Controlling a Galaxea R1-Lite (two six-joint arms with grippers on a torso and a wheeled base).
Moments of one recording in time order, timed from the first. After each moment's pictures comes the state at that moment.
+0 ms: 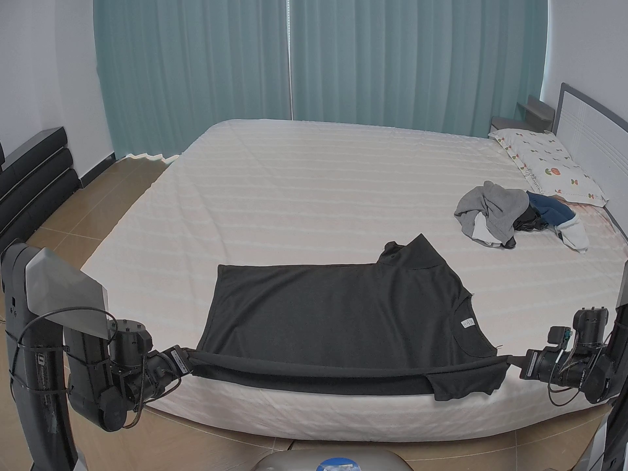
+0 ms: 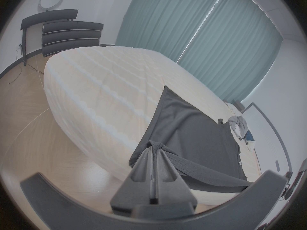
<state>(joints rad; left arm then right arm) -0.15 2.33 -0.19 -1.53 0.02 -0.61 -0.17 2.09 -0.04 -1.34 0.37 0.18</state>
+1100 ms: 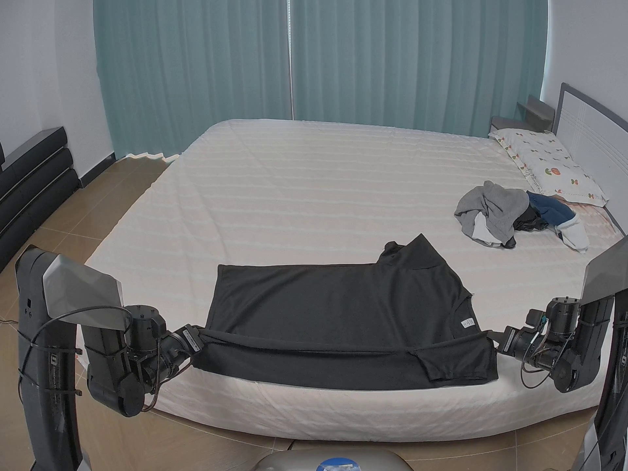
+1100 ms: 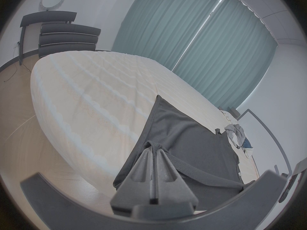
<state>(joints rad) -0.16 2.40 -0.40 -1.53 0.03 -0.63 -0.11 2.36 -0.30 -1.53 0.35 0.35</state>
